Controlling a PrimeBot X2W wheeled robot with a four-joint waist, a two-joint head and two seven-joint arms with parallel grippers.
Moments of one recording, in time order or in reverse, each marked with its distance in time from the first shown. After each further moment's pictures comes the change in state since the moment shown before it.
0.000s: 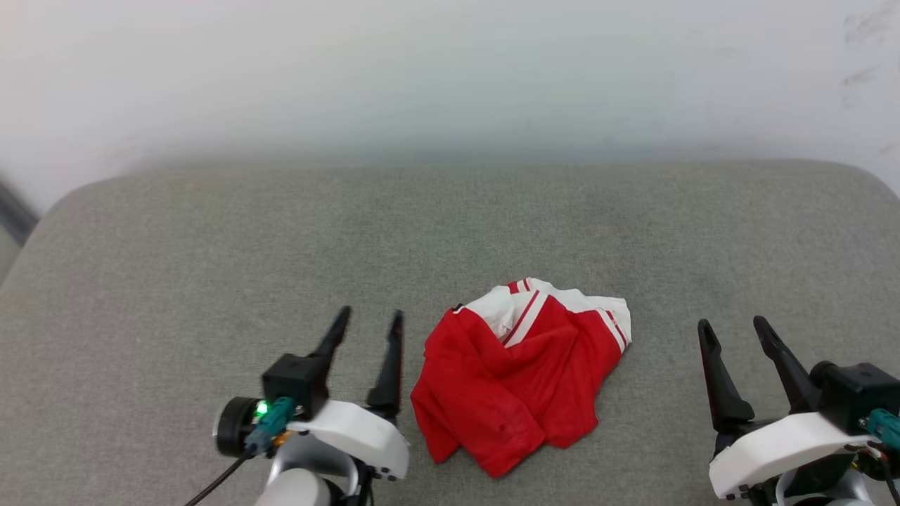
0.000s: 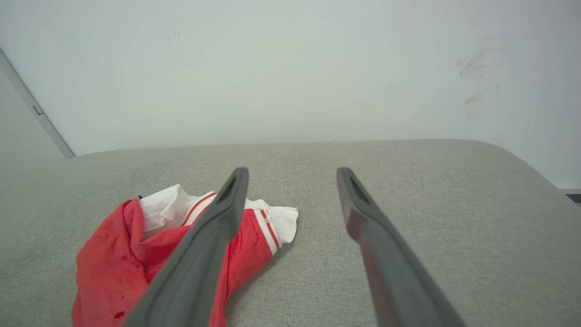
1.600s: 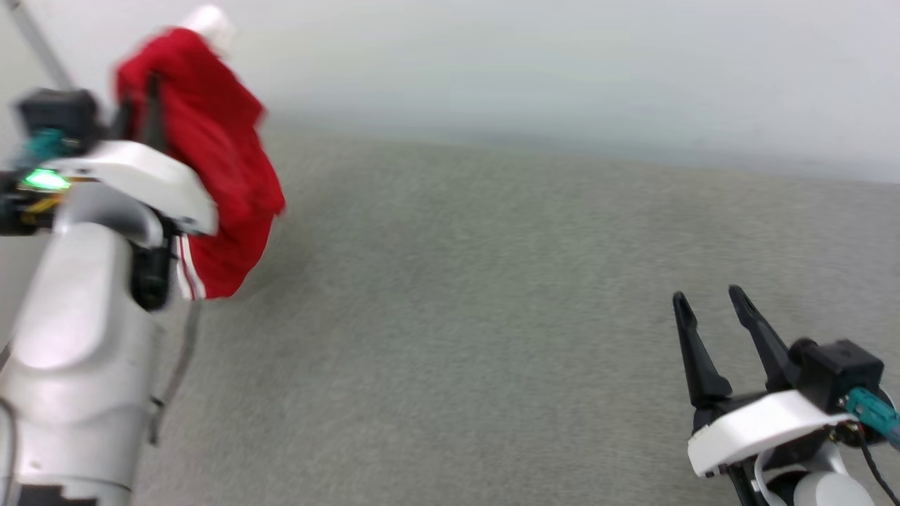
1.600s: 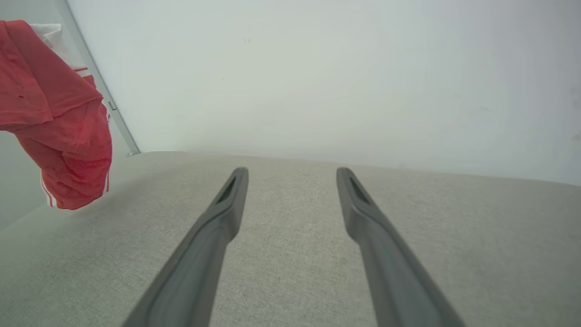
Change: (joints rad) left arm -0.616 0.223 0.263 0.466 0.027 -0.146 0.059; right arm -0.073 -0.001 0.059 0.031 -0.003 0.000 -0.047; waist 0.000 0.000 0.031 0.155
